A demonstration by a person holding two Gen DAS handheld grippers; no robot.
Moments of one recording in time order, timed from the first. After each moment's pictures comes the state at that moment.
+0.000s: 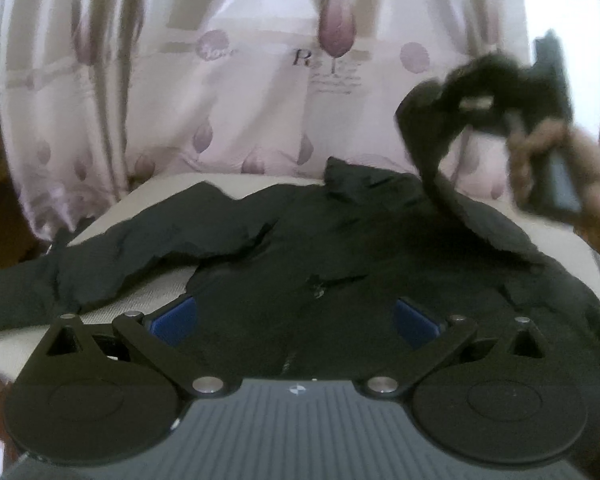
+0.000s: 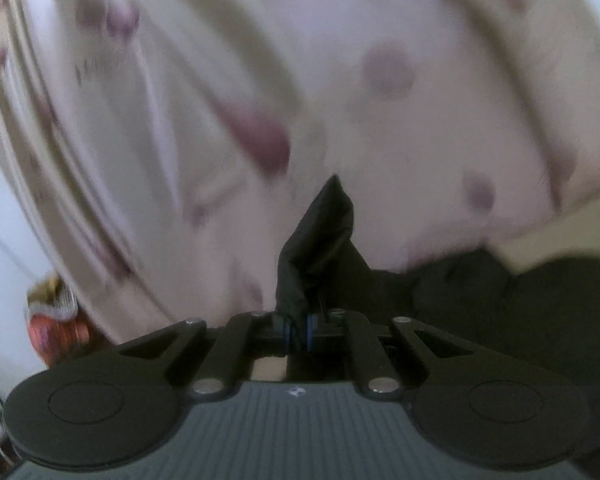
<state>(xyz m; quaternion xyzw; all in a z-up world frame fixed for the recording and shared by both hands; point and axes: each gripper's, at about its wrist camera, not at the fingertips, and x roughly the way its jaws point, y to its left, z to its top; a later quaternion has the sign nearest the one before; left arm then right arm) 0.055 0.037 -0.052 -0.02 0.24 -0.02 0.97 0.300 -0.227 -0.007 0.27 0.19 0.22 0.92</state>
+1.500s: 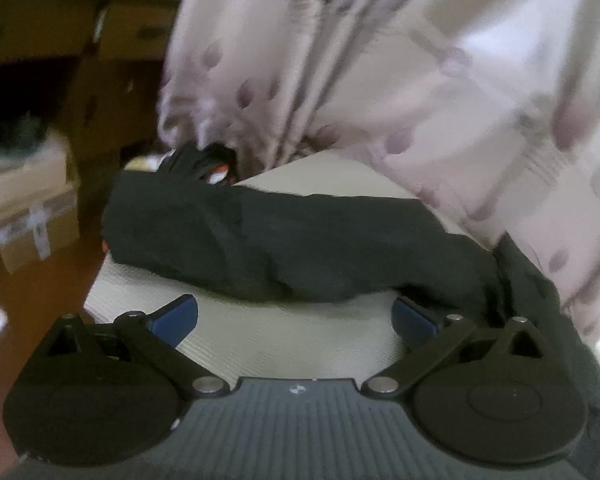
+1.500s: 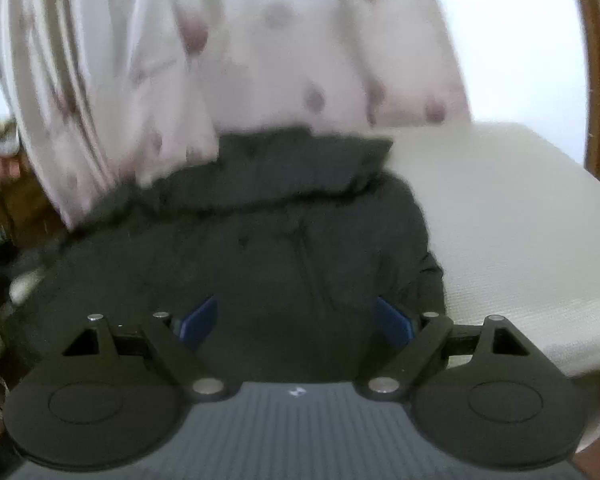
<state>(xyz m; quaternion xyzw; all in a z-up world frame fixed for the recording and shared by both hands) 0.083 0.250 -0.080 -0.25 0.26 0.14 0.92 -0.024 -0.403 -0.106 0.12 0.26 0.12 0.95</state>
